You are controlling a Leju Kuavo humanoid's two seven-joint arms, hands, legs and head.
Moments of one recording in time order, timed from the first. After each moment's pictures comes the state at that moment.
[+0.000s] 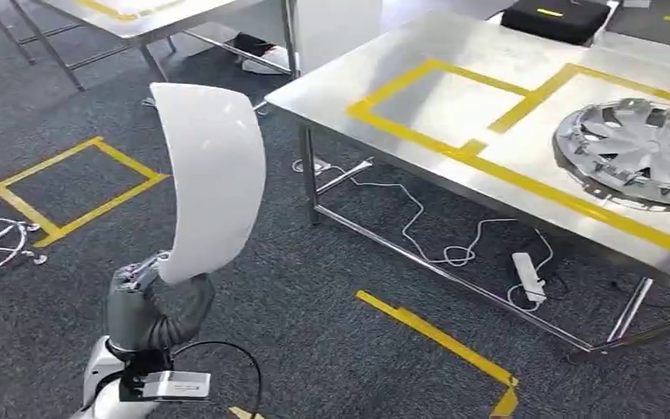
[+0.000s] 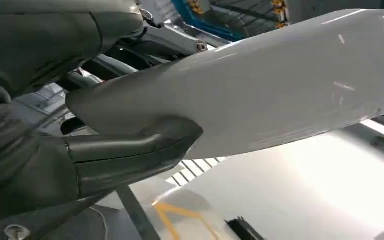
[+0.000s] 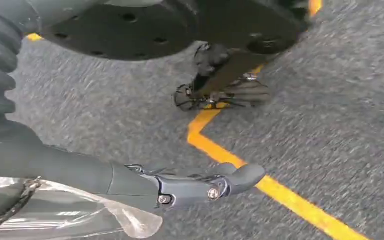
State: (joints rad) left arm 0.05 0.03 -0.40 -1.76 -0.43 0.60 -0.60; right arm -0.07 0.15 -1.31 -0.21 1.21 0.07 -0.33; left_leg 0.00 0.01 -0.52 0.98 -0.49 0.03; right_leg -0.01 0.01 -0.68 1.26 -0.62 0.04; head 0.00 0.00
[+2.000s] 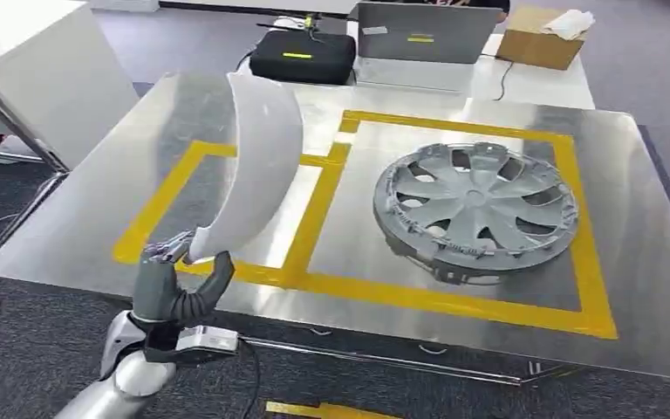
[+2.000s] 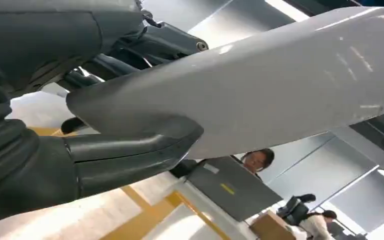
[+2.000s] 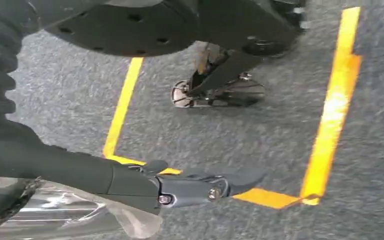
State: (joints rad) left arm -0.09 0.02 -0.40 -1.58 -0.45 0.57 -0.53; right arm -0.07 0.14 -1.29 -0.20 1.23 0.09 -0.31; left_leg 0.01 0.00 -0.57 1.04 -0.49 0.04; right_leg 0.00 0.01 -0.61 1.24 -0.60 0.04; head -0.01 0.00
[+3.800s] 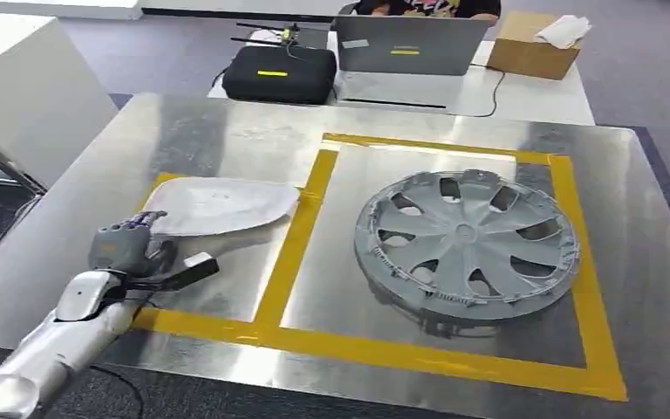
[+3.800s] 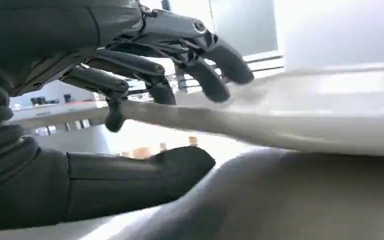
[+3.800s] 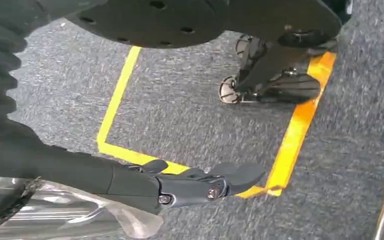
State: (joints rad) left arm -0.43 0.15 -0.23 -0.78 -1.04 0.63 -0.07; right arm -0.07 0.15 -1.22 -0.19 1.25 0.09 -0.26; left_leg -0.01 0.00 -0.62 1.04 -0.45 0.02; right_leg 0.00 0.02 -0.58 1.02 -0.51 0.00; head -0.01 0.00
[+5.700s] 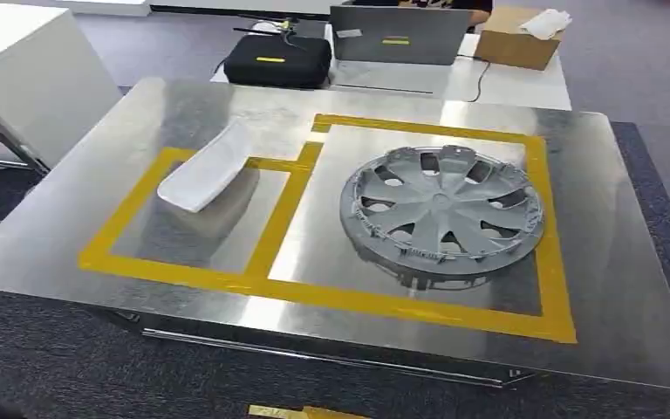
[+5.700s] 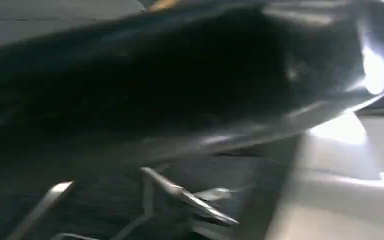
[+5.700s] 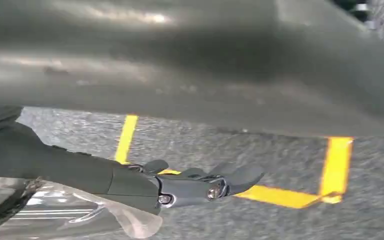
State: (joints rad) left arm 0.05 -0.17 0.88 -1.01 0.01 0.01 -0.69; right arm -0.05 0.17 -1.30 -0.19 1.18 0.09 -0.30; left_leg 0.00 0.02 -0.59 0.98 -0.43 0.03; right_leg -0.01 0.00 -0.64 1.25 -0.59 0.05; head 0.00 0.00
